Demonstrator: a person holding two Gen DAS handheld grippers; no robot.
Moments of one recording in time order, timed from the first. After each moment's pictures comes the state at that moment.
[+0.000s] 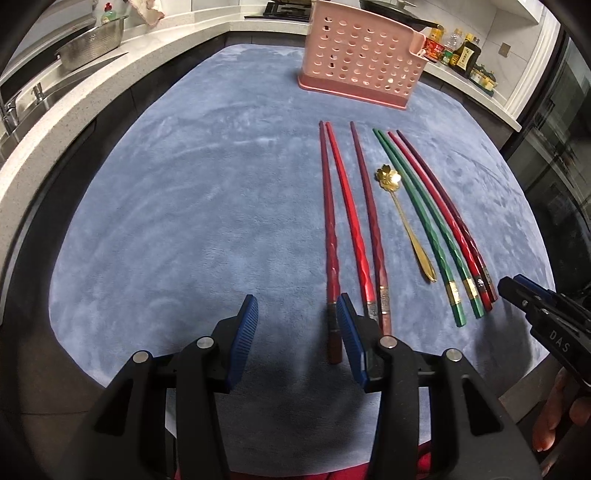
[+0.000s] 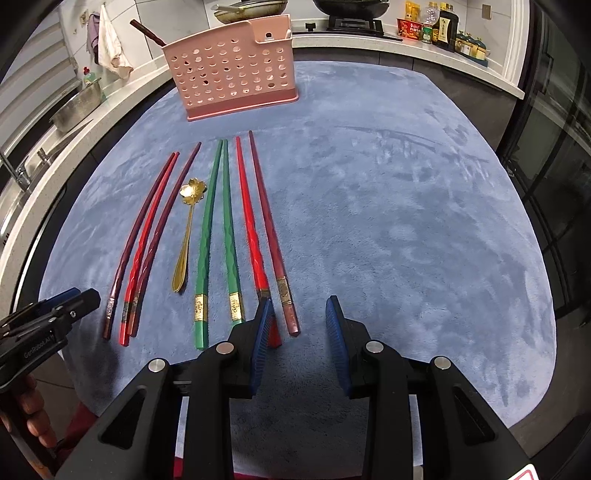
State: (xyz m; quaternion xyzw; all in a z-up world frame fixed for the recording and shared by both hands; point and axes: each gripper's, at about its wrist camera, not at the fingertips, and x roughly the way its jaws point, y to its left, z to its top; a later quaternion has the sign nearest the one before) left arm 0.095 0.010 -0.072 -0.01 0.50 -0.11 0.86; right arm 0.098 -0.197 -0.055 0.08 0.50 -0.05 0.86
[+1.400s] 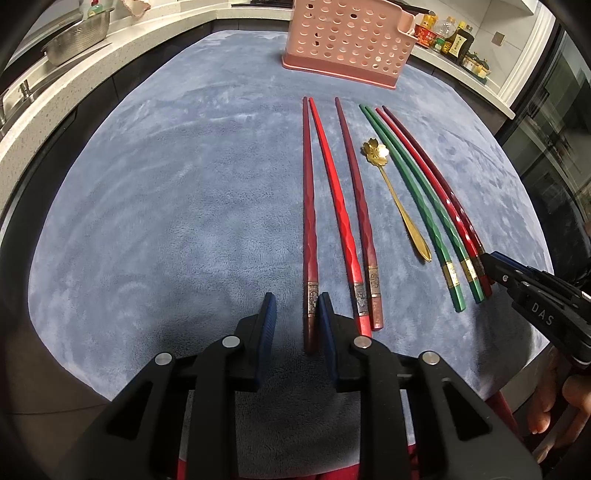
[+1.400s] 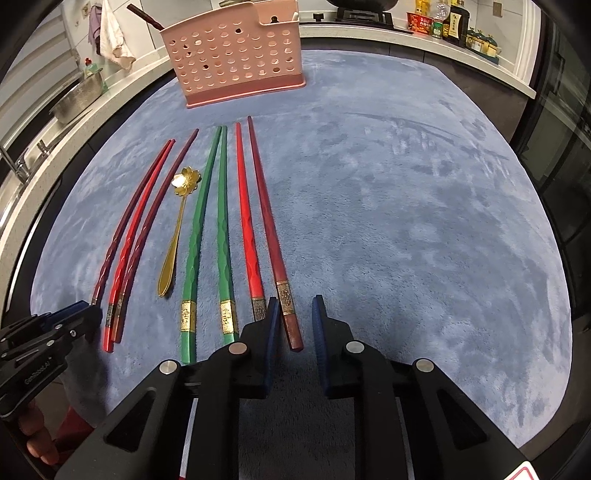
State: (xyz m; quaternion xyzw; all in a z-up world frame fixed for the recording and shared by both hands) left arm 0.093 -0.002 -0.090 -0.01 0.52 -0.13 0.84; right arm 0.116 -0.197 -0.079 0.07 0.51 -0.03 0.86
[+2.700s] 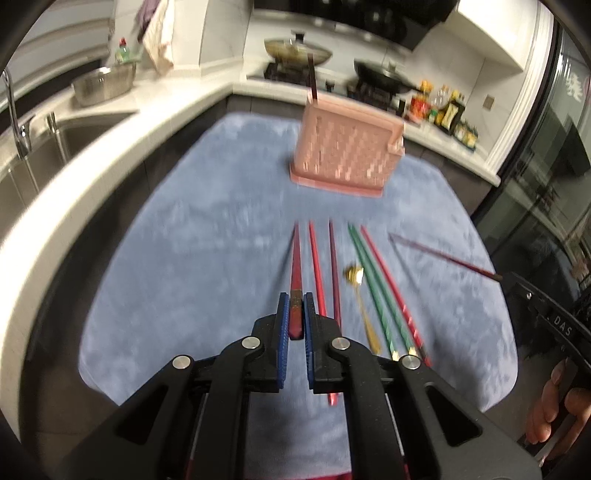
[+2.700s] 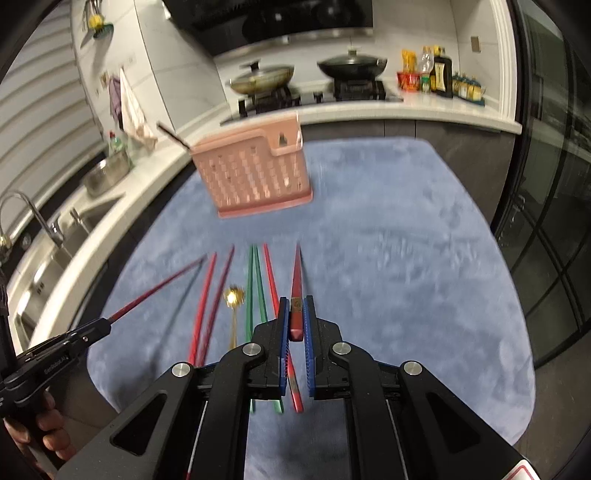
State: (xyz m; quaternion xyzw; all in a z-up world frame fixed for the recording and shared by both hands) left arm 0.103 0.026 0.024 -0.06 0.41 -0.12 0.90; right arm 0.106 -0.221 0.043 0.13 0.37 -0.02 0.92
